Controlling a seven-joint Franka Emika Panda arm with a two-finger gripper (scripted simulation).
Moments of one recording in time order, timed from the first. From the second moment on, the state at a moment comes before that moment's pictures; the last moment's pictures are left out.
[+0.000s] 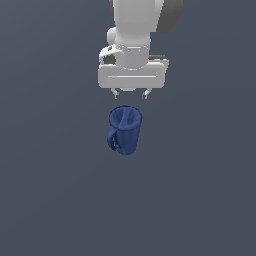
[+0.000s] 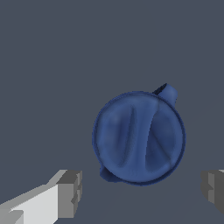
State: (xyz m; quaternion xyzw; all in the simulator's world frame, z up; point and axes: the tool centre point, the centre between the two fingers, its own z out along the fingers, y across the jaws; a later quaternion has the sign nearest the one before) arm -0.062 0.010 0.326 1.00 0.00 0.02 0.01
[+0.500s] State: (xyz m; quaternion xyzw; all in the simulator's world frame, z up) arm -0.062 0.015 0.327 1.00 0.00 0.03 0.00
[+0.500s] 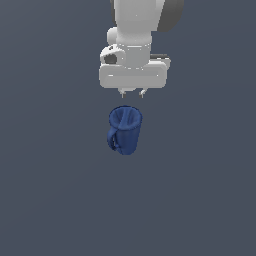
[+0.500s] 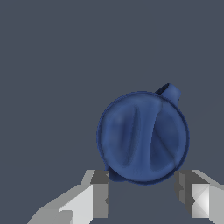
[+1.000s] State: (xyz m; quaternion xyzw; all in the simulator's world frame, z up) arm -0.052 0.009 0.322 1.00 -0.04 0.01 -0.01
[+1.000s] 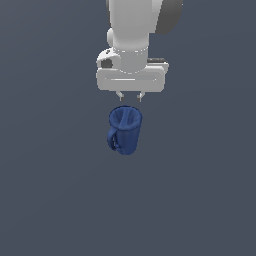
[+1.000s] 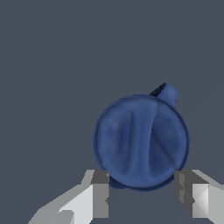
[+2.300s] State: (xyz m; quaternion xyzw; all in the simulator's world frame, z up) arm 0.031 -0.067 0.236 0.92 -0.37 -0.13 -0.07
